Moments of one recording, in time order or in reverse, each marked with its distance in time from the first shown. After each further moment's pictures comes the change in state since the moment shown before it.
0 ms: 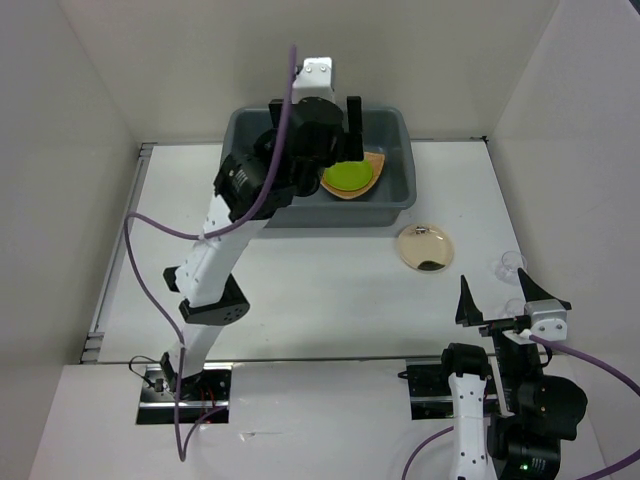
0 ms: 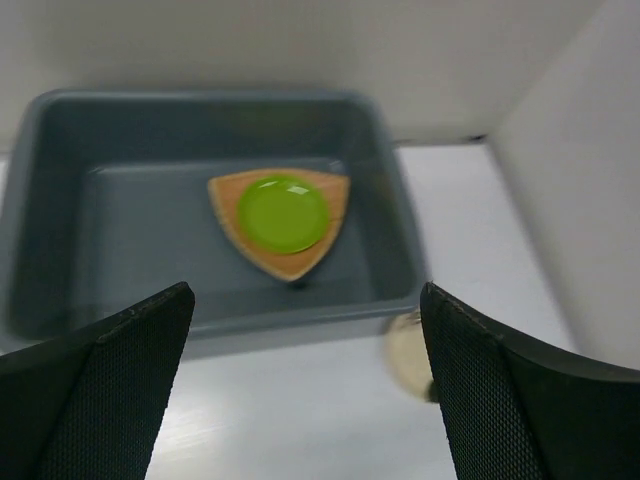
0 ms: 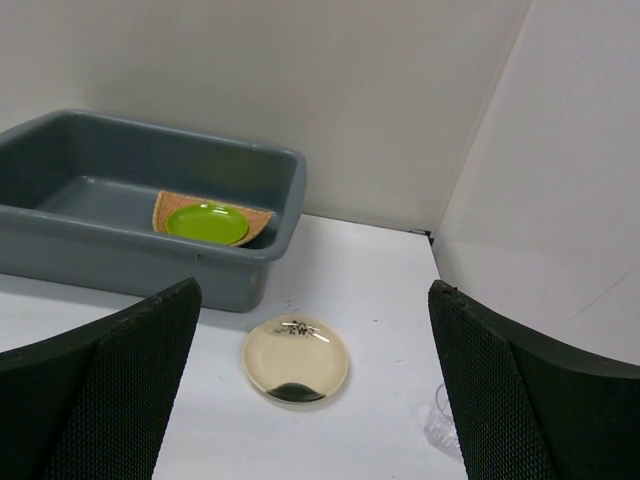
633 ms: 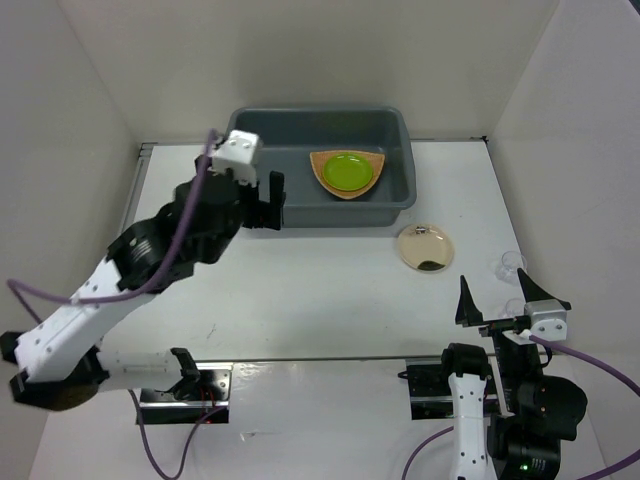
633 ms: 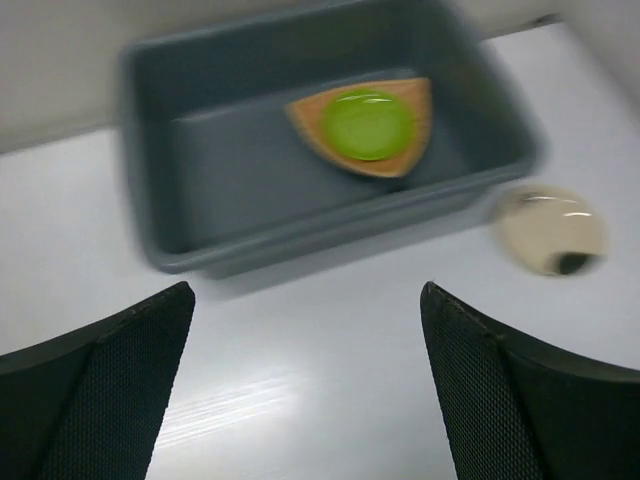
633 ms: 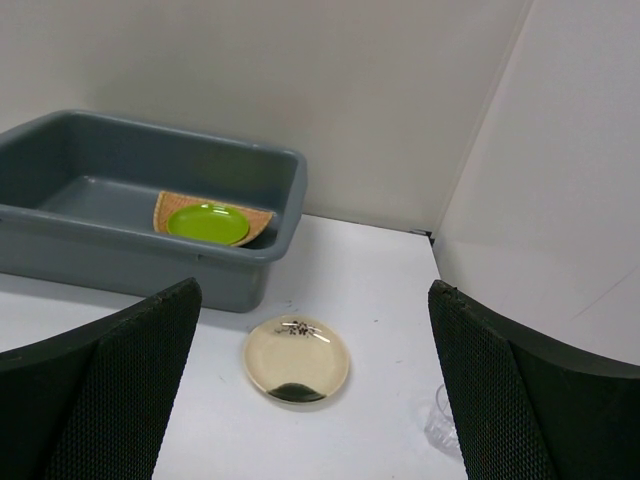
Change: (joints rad) left arm 0.027 -0.906 -1.431 0.355 0.018 0.209; right arm 0.000 -0.001 0.000 0.000 -0.002 0.000
